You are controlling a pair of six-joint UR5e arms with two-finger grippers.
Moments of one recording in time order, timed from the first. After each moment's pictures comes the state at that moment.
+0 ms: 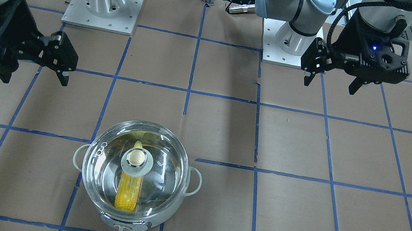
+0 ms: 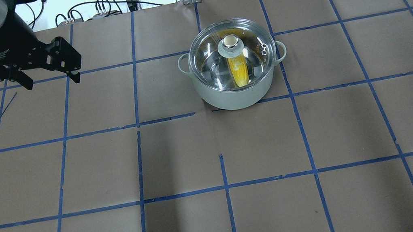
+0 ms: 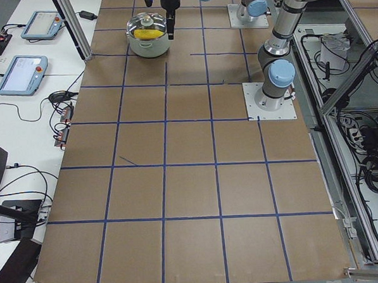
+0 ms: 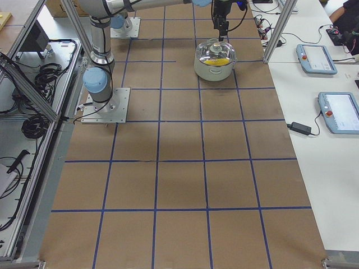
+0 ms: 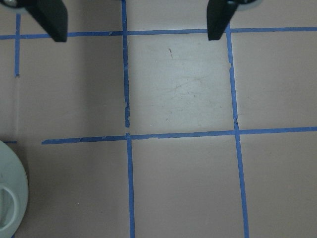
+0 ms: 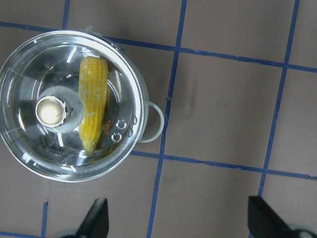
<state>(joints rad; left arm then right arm) -1.52 -1.55 -1.51 -1.62 1.61 0.09 1.55 -1.36 1.21 -1.46 -1.55 -0.17</state>
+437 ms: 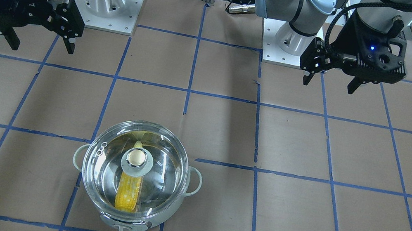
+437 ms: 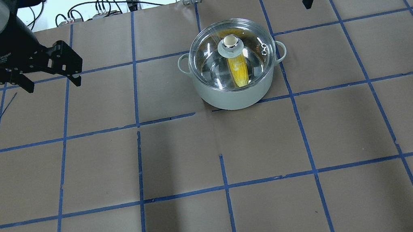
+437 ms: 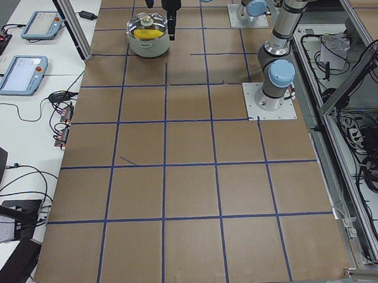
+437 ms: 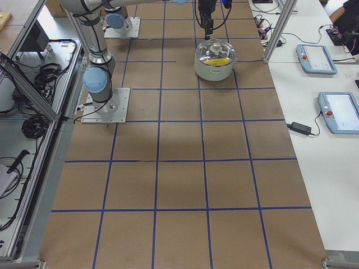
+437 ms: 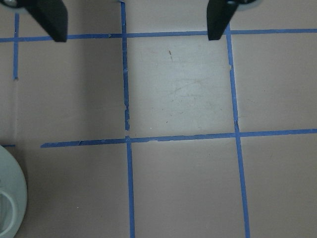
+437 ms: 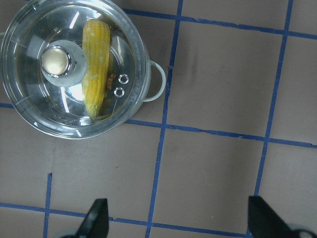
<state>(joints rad) -1.52 -1.55 -1.52 -1.62 1.61 0.09 1.53 -1.50 1.33 -1.44 -1.56 -0.18</state>
